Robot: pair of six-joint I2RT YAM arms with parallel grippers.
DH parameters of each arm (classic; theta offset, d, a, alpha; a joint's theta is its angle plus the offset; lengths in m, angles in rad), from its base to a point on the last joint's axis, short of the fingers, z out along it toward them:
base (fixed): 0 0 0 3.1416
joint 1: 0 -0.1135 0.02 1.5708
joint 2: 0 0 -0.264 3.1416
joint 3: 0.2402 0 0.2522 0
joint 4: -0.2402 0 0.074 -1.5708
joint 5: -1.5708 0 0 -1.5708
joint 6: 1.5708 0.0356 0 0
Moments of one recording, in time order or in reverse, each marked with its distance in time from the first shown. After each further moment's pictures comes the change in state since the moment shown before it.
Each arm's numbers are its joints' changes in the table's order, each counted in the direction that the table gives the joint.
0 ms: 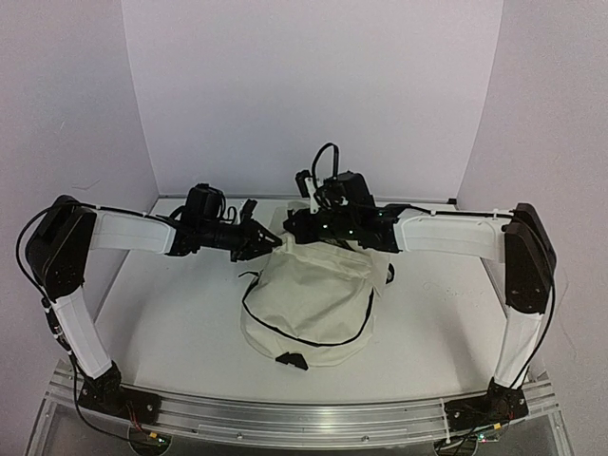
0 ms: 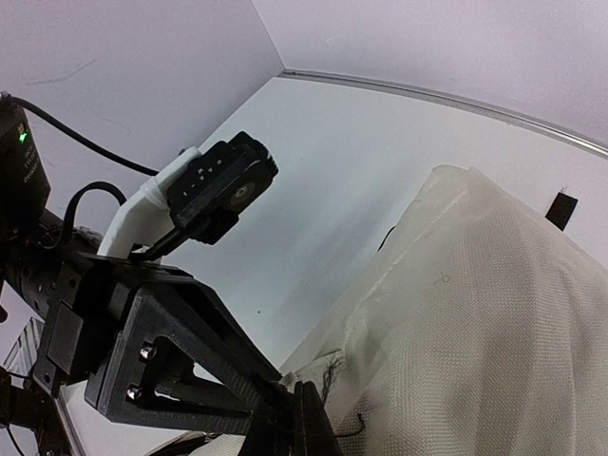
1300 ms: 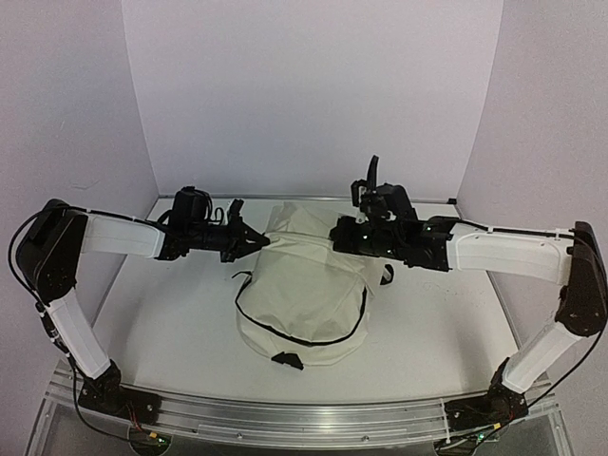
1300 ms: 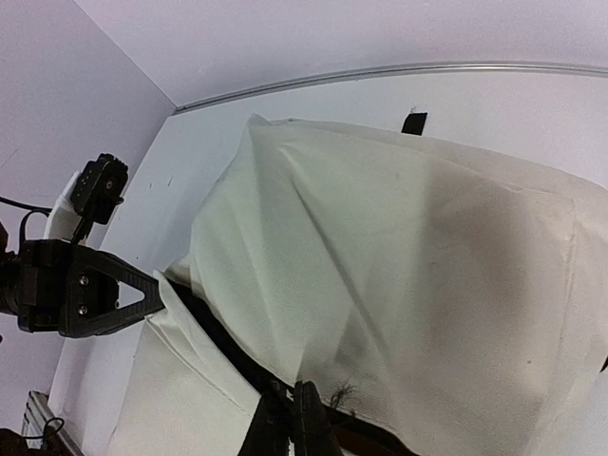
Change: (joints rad) left arm -0.054 -0.055 -0.089 0.072 0.000 -0.024; right arm -0.017 -0.332 -0.308 -0.106 -0.295 0.277
